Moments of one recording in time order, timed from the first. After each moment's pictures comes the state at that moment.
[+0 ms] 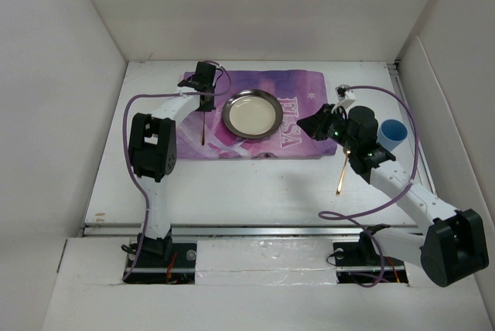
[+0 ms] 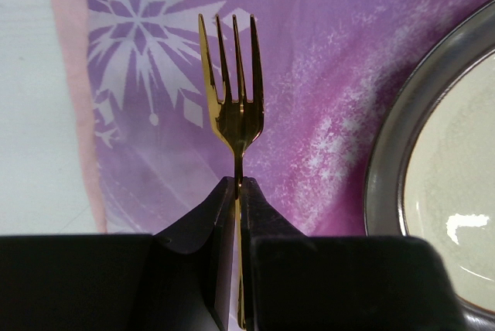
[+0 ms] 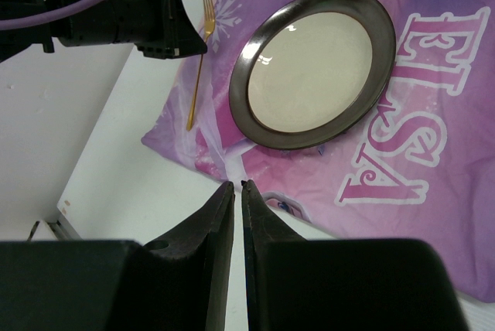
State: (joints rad) left arm -0.28 2.07 1.66 -0.52 -0.23 -0.17; right arm 0.35 1.15 0.74 0.21 -0.32 0.55
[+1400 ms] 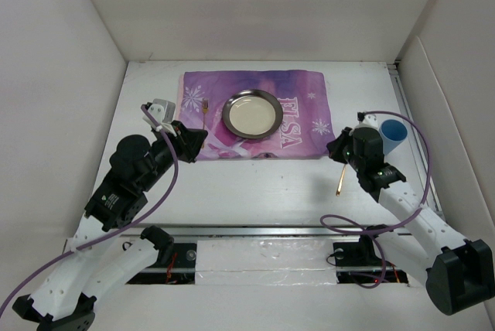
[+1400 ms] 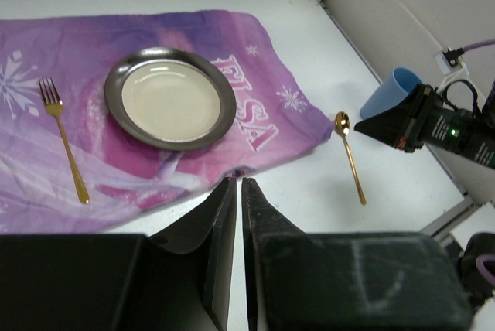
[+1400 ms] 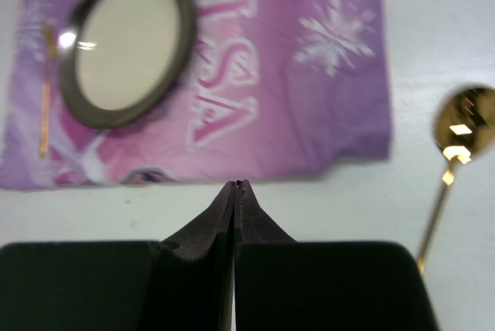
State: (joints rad) left arm -0.58 0.69 0.99 -0.42 -0.03 -0.36; right arm 0.32 0.96 0.59 -0.06 0.08 0.54
